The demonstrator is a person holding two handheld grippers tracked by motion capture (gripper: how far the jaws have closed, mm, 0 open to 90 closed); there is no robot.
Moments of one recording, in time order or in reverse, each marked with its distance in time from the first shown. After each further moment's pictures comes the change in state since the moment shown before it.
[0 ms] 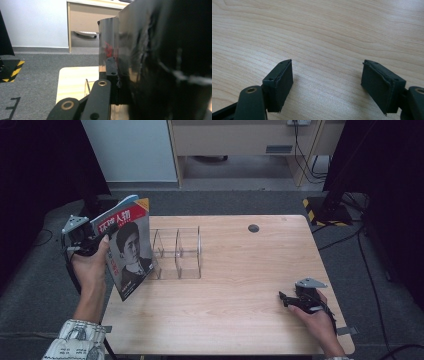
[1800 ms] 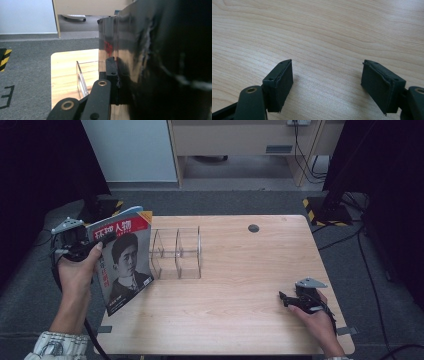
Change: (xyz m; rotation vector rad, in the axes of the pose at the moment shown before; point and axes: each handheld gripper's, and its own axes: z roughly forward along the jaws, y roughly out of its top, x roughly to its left) left arm -0.005 0.012 -0.028 0.160 -0.088 0.034; right arm 0.000 0.000 0.000 -0.002 -0.005 0.008
